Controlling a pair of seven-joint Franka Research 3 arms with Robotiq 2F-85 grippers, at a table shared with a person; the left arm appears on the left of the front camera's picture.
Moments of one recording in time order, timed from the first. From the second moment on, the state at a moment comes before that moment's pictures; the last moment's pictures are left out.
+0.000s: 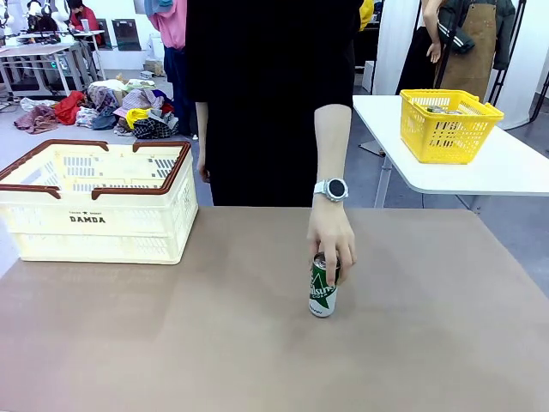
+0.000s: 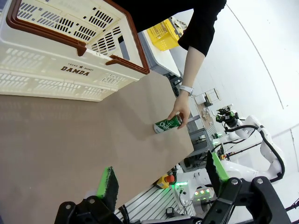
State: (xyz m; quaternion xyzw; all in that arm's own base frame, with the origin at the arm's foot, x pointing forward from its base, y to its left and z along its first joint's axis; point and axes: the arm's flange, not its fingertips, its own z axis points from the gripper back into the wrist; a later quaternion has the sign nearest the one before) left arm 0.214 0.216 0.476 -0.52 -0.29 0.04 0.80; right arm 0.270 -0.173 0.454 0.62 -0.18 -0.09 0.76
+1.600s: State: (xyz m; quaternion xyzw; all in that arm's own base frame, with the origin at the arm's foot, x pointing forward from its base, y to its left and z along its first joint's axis) left arm 0.228 0.154 0.530 -0.48 -0.24 0.06 0.84; right arm 0.271 -0.173 0.455 0.62 -0.18 -0.08 0.76
